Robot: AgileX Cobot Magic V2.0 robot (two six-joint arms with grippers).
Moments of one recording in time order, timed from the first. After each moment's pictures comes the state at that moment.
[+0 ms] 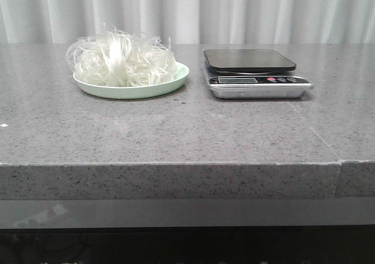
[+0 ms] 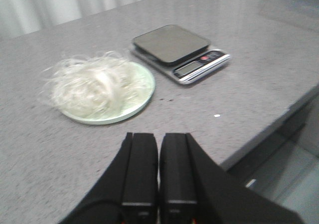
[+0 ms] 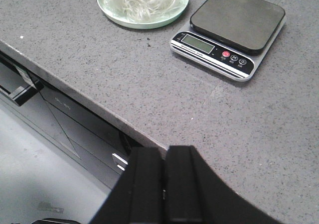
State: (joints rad) left arm -0.60 0.47 -0.69 -0.01 0.62 0.04; right arm 0.63 0.49 -0.81 -0.04 0.92 0.05
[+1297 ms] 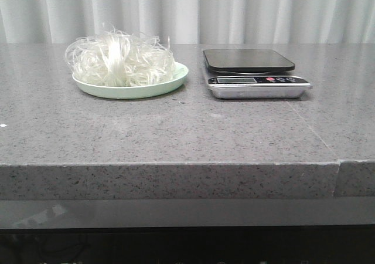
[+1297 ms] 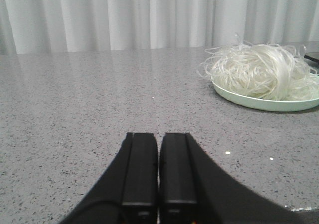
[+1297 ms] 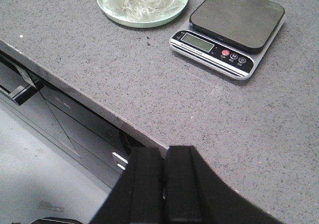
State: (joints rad) left arm -0.10 0.00 0.01 -0.04 0.09 0.04; right arm 0.63 0.49 -0.81 -0.04 0.92 0.06
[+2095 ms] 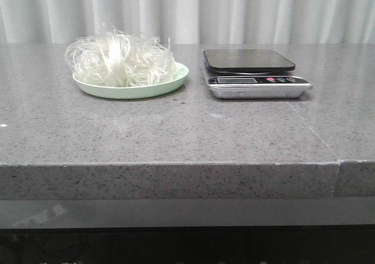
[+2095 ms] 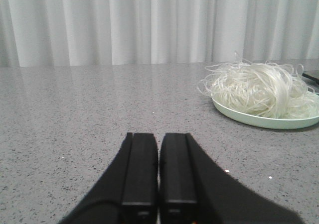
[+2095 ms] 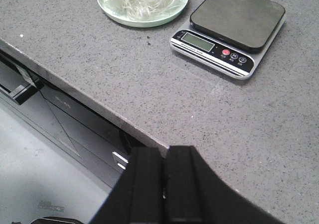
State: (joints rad) left arm -0.10 0.00 0.01 -0.02 0.04 0.00; right arm 0.63 0.49 -0.81 -0.04 0.92 0.06
